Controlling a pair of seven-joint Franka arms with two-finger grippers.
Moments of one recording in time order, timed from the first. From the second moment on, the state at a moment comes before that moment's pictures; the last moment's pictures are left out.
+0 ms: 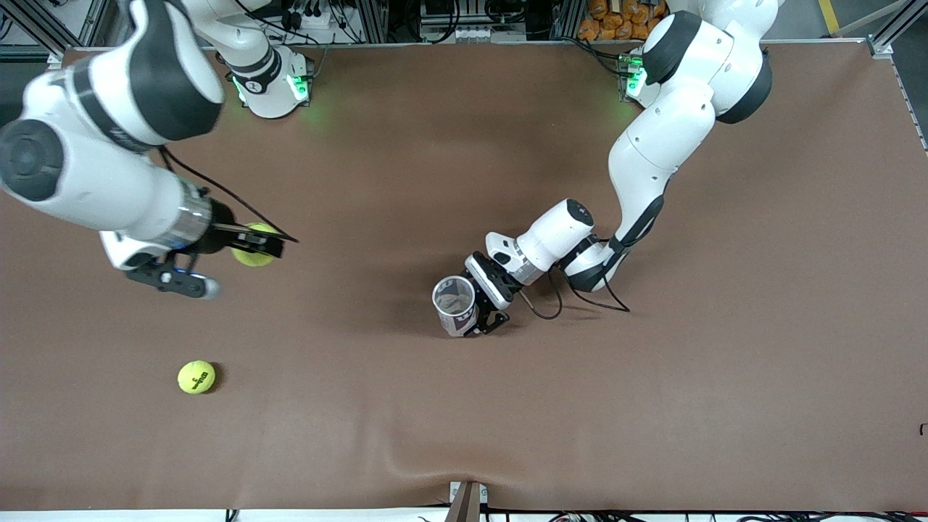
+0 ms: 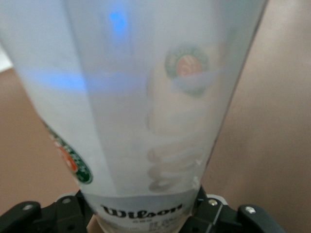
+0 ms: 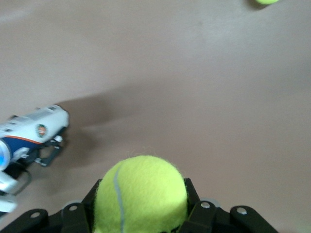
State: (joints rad) left arm -0.31 1.11 -0.37 -1.59 0.56 3.54 0.01; right arm 0.30 0.32 0.00 -1.40 0.17 1.63 0.60
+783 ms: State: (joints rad) left arm -0.31 1.12 -0.37 -1.59 0.56 3.55 0.01; right arm 0.55 0.50 0.00 -1.34 0.17 1.96 1.14
